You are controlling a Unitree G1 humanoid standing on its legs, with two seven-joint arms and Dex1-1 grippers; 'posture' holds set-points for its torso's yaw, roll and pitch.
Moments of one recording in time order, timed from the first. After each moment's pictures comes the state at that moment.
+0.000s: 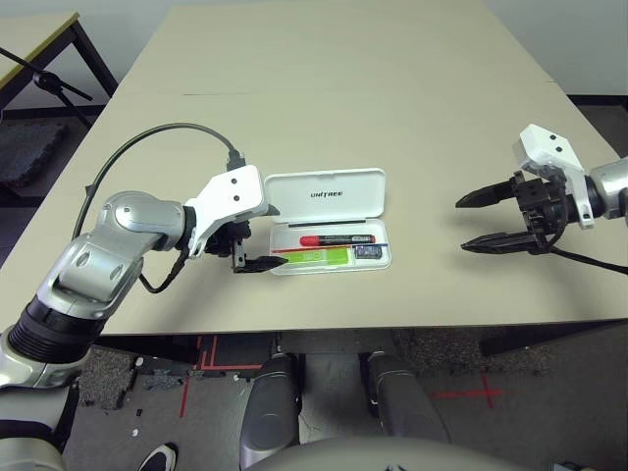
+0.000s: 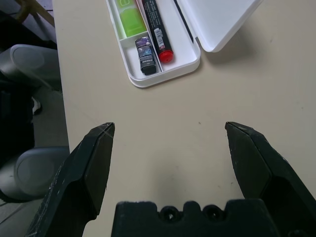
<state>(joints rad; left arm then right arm) -0.46 0.93 -0.20 -0.27 -0.24 0.57 -1.11 -0.62 -0.95 0.11 0.20 0.29 0.43 1.54</state>
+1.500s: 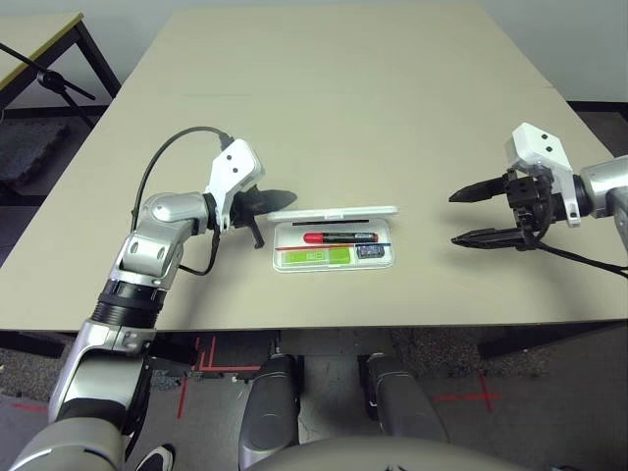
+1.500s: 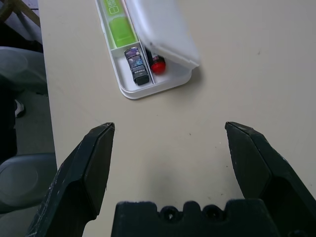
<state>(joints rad) -0.49 0.60 -0.15 0.04 -0.20 0.32 -1.03 -0.62 -0.92 0.11 0.20 0.27 0.40 1.49</state>
